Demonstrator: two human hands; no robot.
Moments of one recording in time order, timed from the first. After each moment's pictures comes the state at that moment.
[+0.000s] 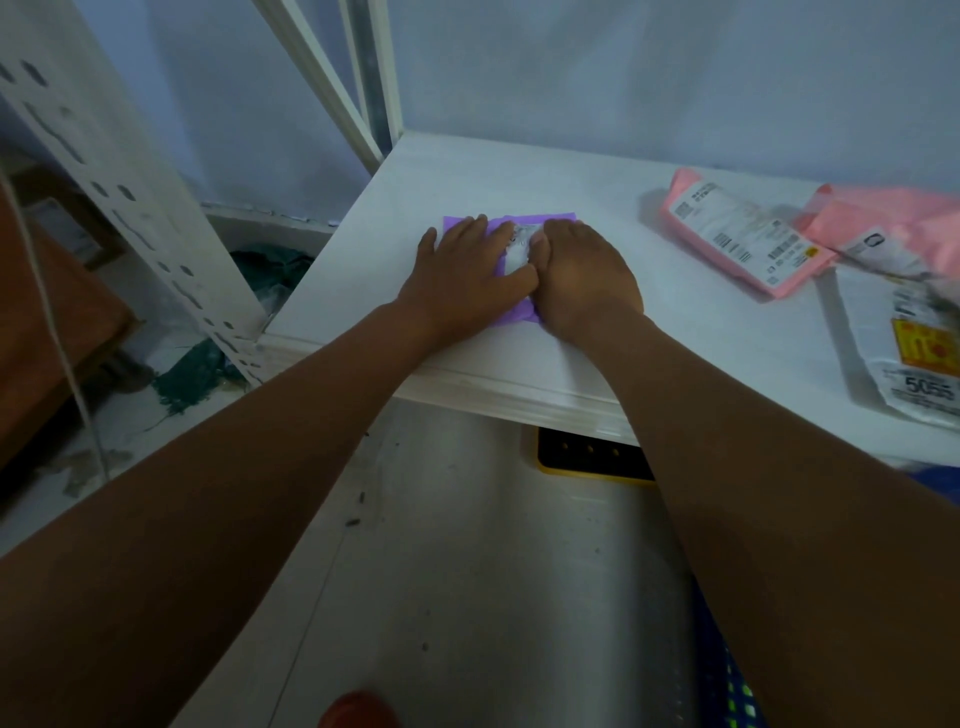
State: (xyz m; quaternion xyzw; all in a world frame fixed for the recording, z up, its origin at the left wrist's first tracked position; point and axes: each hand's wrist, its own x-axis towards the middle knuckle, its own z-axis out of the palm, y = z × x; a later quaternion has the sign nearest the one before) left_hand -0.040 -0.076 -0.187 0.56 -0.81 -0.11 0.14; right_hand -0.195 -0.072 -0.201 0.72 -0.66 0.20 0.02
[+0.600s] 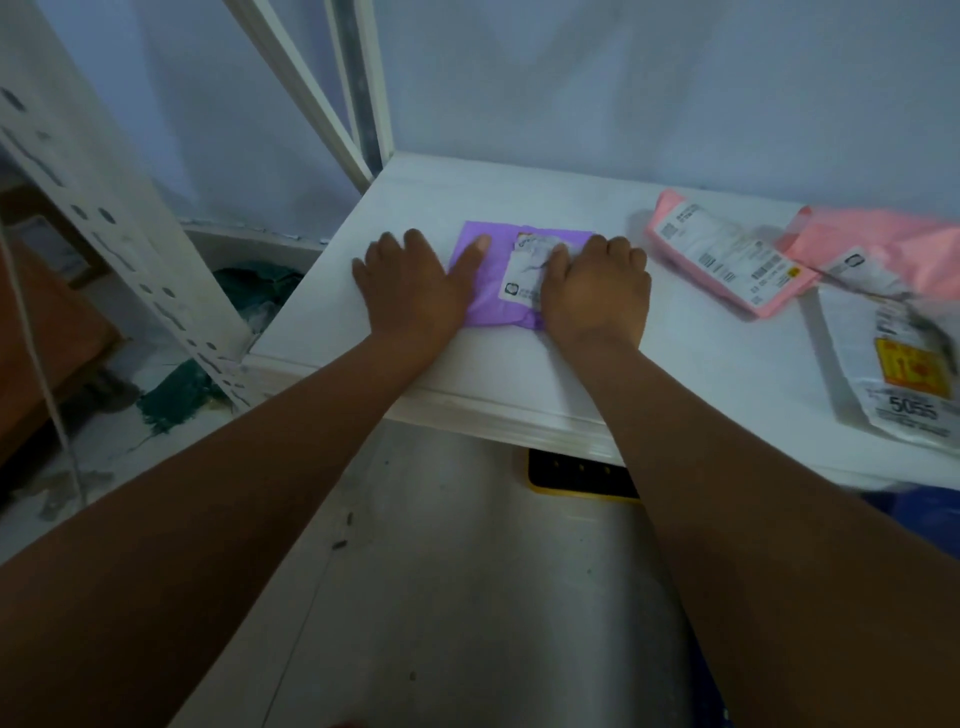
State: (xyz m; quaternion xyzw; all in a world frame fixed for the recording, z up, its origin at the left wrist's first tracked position) left_hand -0.033 -0.085 -0.195 0.73 -0.64 -0.02 0.24; right_hand -0.197 -0.060 -0.185 0.58 -0.78 0.24 0.07
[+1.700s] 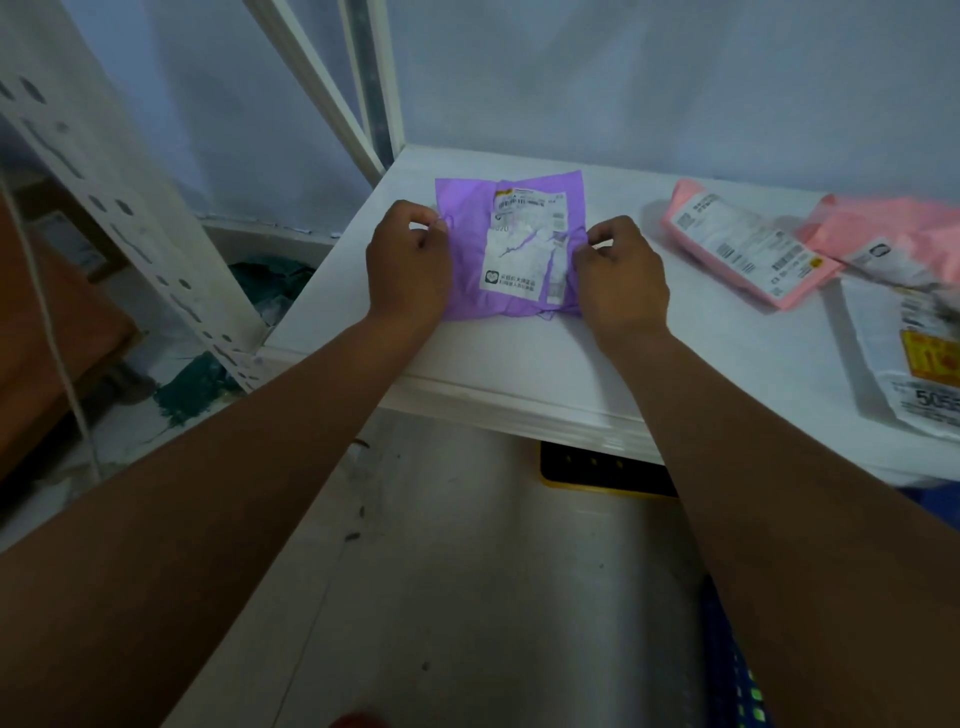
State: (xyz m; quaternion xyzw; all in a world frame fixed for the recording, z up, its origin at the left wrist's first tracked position) left_hand -0.018 -0.094 -0.193 0.63 -0.57 -0.17 0.50; right_hand -0.207 -0.056 -0.180 0.52 -0.73 0.41 -0.17
